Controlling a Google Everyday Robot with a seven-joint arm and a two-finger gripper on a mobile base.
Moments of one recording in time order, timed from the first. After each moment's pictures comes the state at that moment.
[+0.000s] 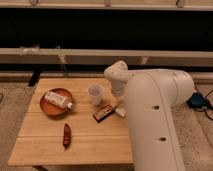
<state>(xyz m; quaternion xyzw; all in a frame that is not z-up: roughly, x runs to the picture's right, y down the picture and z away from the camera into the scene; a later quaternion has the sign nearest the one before) 0.093 0.079 0.931 -0.28 0.21 0.38 0.86</state>
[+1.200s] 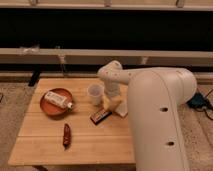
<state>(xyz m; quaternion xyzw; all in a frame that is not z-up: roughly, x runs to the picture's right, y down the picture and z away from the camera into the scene) 0.061 0.078 0.910 -0.29 0.18 0.38 0.86</state>
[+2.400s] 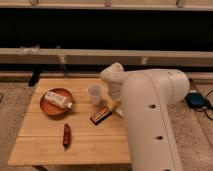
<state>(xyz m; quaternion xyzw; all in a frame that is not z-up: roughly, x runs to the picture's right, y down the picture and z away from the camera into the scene) 0.078 0.099 0.932 -0.29 0.22 0.38 0.85</state>
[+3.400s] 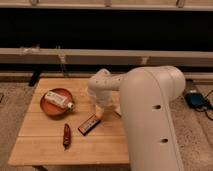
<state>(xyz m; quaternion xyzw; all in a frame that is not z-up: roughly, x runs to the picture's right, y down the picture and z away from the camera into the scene) -0.004 0.138 0.898 -0.32 0.17 0.32 0.87</state>
